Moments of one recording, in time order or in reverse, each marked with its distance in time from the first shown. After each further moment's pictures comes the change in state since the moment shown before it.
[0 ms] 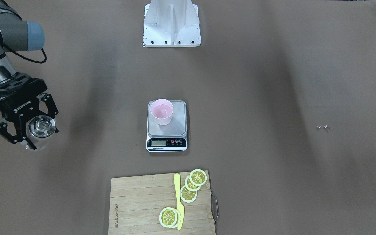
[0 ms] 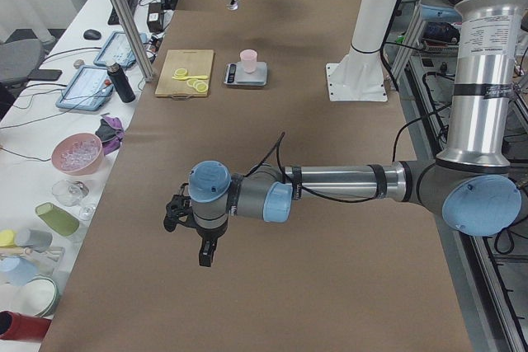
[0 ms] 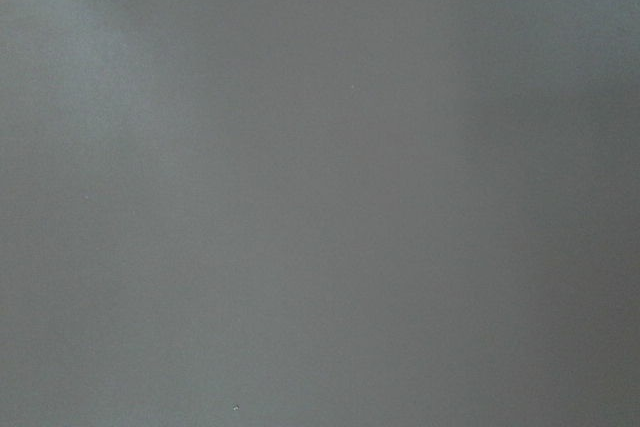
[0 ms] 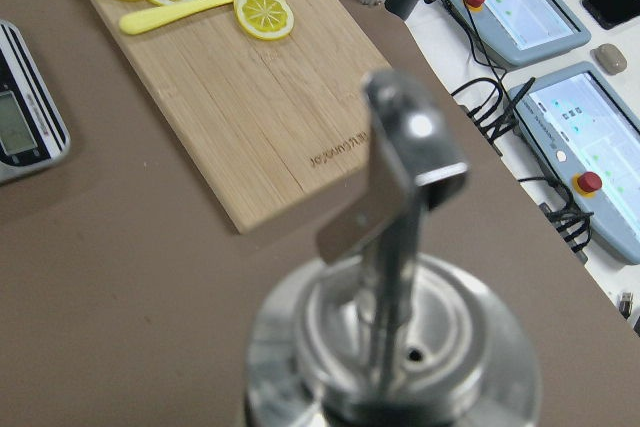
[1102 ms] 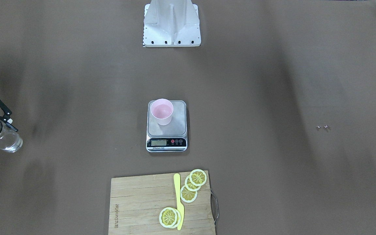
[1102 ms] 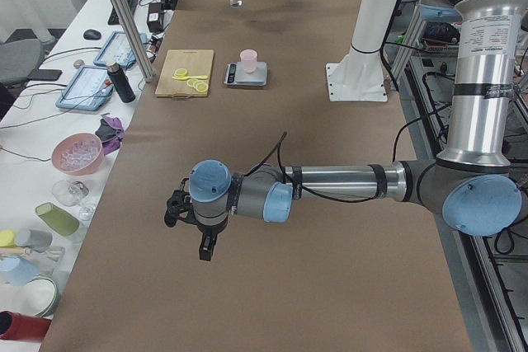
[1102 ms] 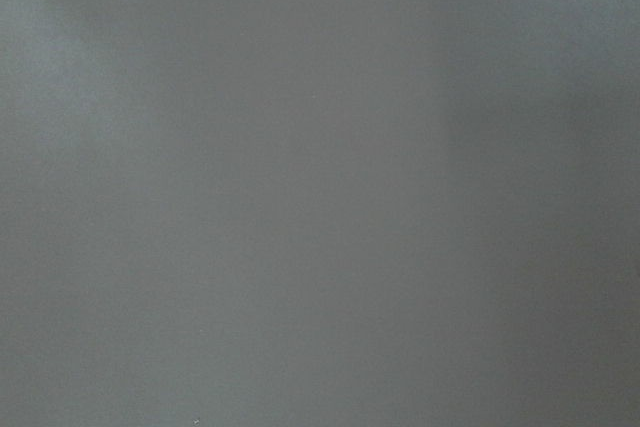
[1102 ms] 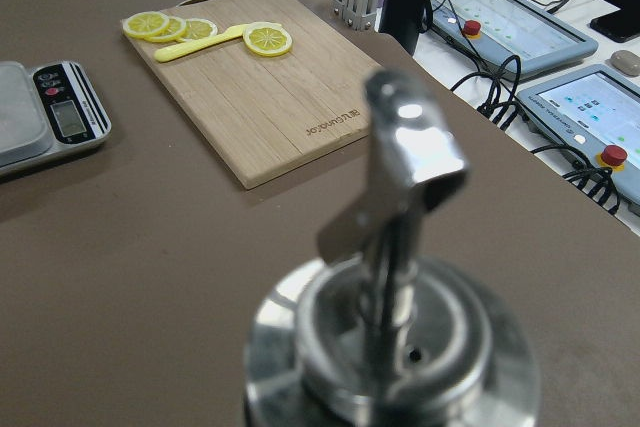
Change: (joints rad) left arm 0.000 0.000 -0.008 -0.004 -0.065 0.000; right arm 0.142 -0.123 -0.344 0.788 0.280 0.250
